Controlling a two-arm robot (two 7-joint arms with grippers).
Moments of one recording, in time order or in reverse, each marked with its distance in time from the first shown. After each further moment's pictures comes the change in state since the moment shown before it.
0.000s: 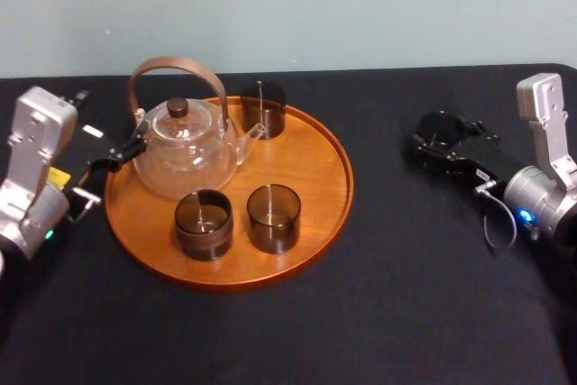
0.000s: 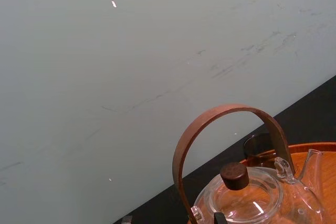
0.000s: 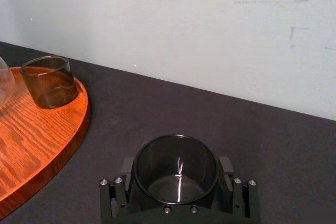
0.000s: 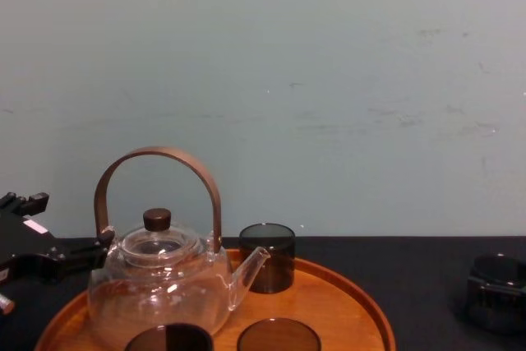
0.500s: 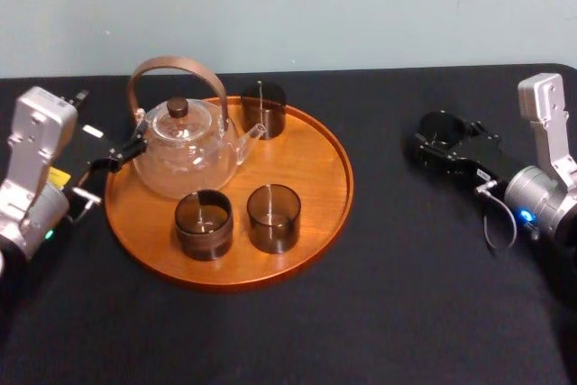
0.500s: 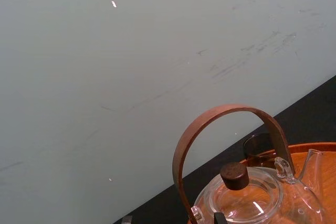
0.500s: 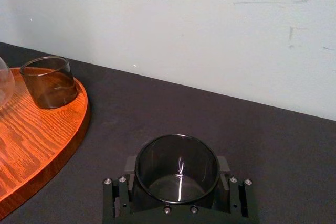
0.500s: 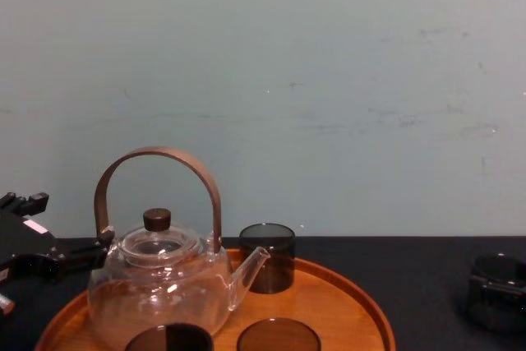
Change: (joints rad) left arm 0.000 0.000 0.000 0.000 0.000 0.000 0.000; right arm -0.002 0.001 0.001 -0.002 0.002 0.000 0.000
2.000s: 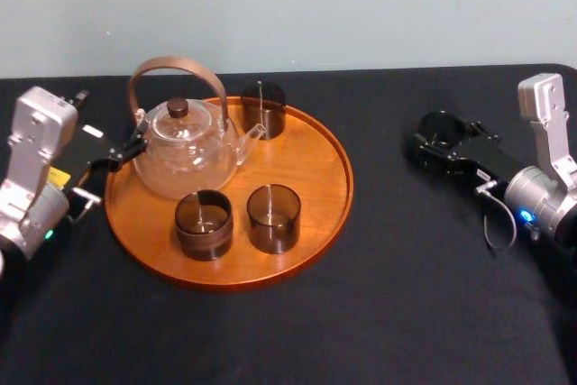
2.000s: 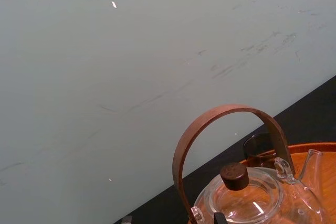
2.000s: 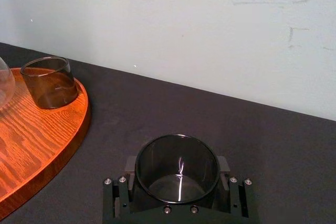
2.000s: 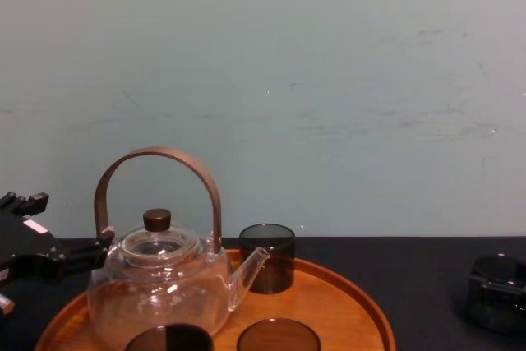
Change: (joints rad) left arm 0.000 0.000 0.000 0.000 0.000 0.000 0.000; right arm -0.001 0.000 0.000 -0.001 0.001 0.000 0.000
